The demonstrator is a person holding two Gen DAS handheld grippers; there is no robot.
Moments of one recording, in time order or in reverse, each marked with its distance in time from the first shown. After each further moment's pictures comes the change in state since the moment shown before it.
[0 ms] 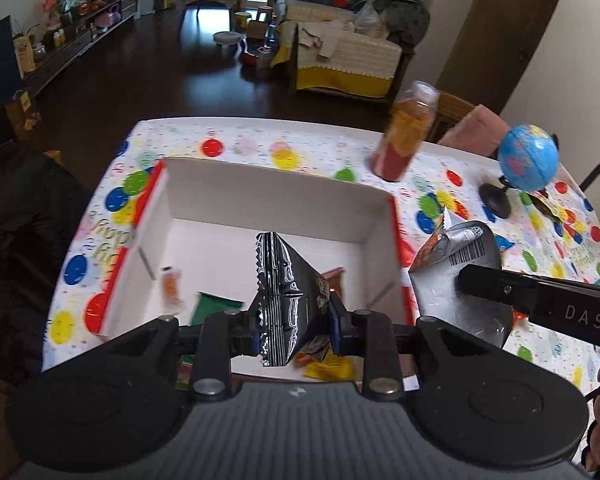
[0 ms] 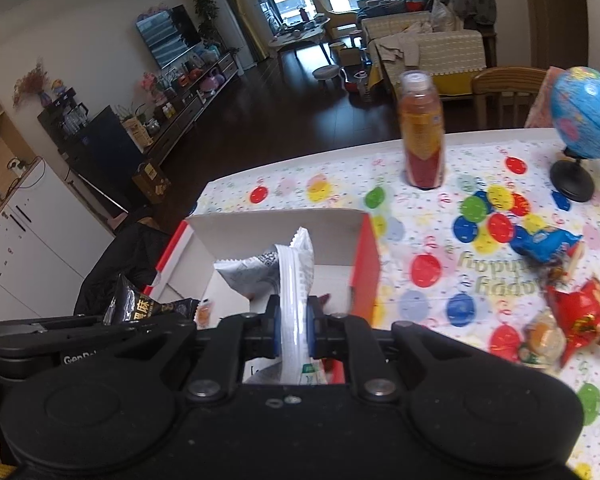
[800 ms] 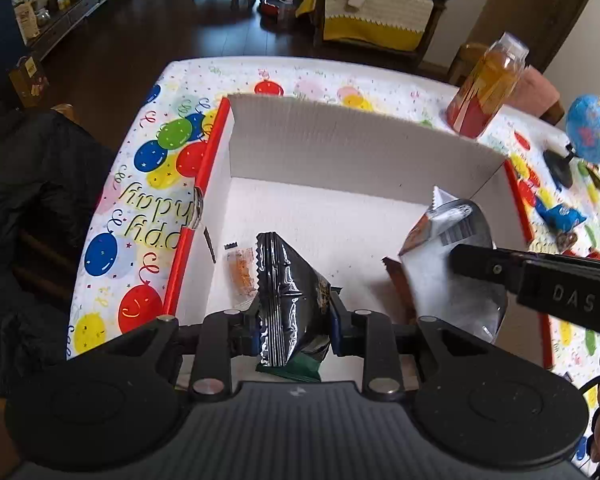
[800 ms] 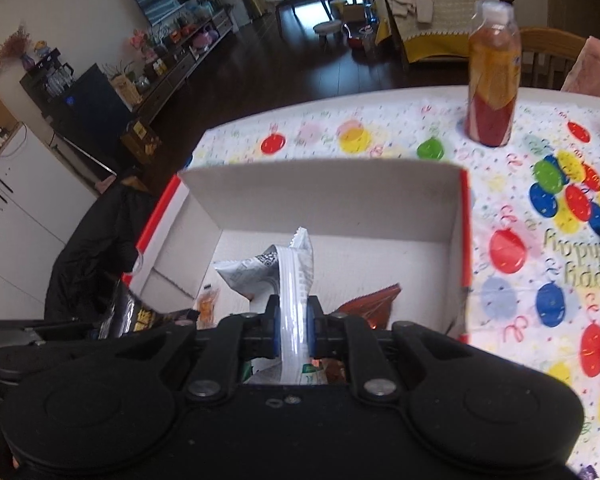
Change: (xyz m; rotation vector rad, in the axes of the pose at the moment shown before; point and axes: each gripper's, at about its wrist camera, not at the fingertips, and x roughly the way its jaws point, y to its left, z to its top) left arm 0.086 0.080 0.006 0.013 0.162 0.046; right arm 0.123 0.041 -0.005 -0.004 0.138 -0.030
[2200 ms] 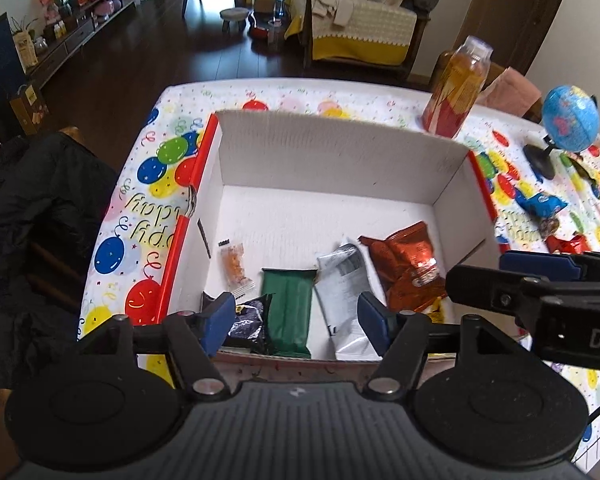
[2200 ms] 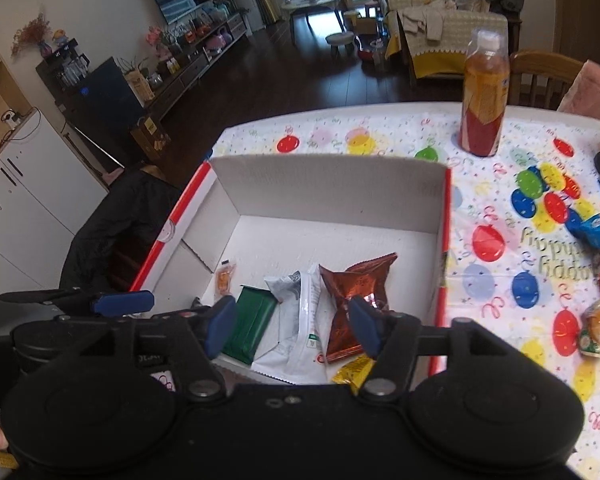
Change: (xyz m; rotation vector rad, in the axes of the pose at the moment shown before) left arm -0.044 -0.020 -0.028 0.043 -0.087 0.007; right arm -0.061 0.013 -0.025 -0.064 -0.041 -0.007
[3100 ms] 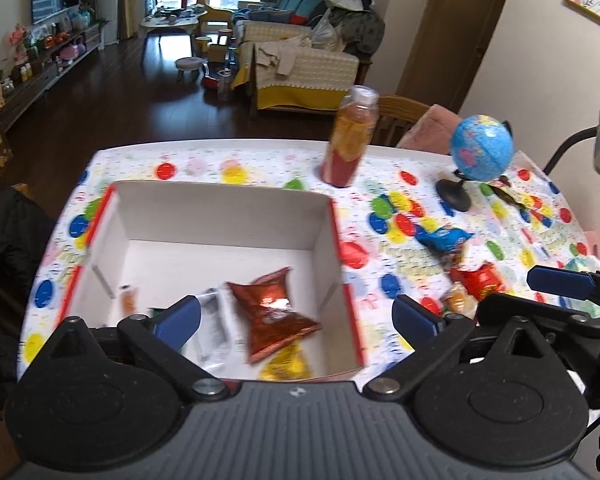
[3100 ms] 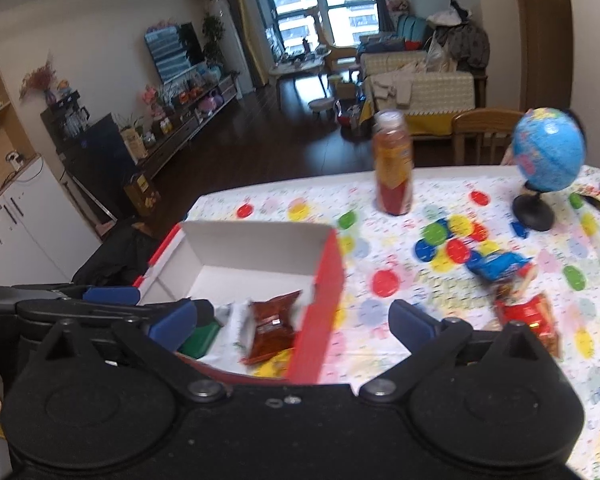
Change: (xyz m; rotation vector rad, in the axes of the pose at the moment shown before) left arm -0.054 -0.110 0.000 0.042 -0.146 -0.130; right arm -0.122 -0.087 -0.024 -0.007 -0.207 -0.037
